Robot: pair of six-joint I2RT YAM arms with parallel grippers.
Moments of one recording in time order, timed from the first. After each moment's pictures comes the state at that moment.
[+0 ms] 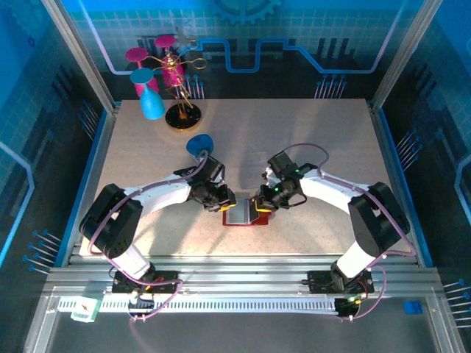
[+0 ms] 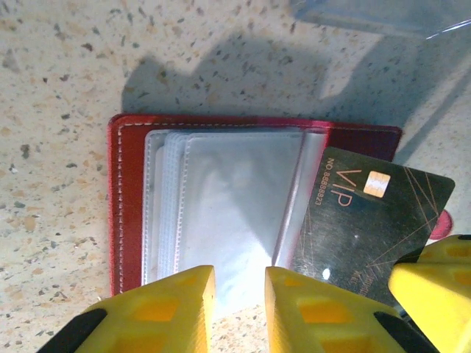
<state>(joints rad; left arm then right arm) -0.57 1.62 0.93 -0.43 0.39 -0.91 0.55 1.60 0.97 -0.62 -0.50 0.61</state>
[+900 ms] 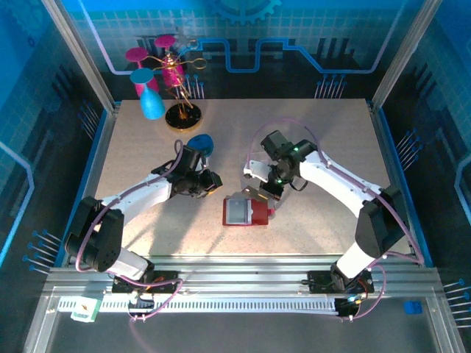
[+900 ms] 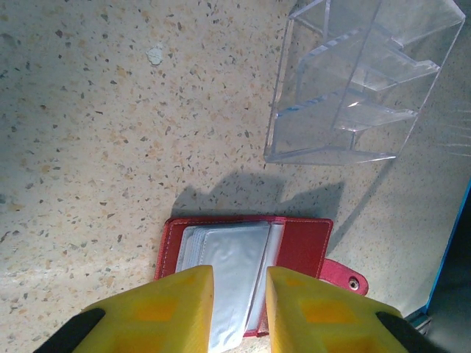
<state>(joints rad) -0.40 1.48 0.88 -0.35 0.36 -0.92 0.60 1.63 1.35 -1.03 -0.27 -0.60</state>
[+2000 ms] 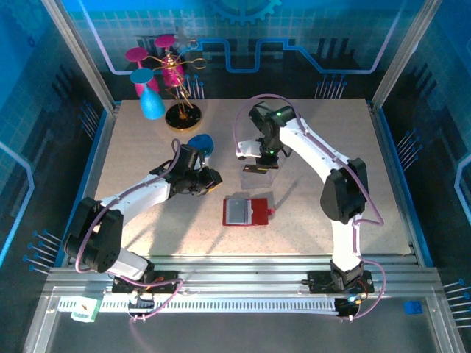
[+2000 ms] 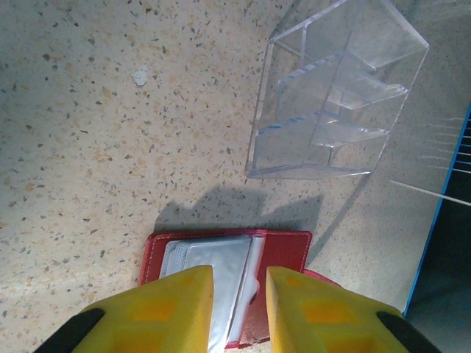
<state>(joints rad) -0.39 1.48 0.87 -0.29 0.37 -0.96 0.53 2.03 1.93 -1.31 -0.11 -1.01</state>
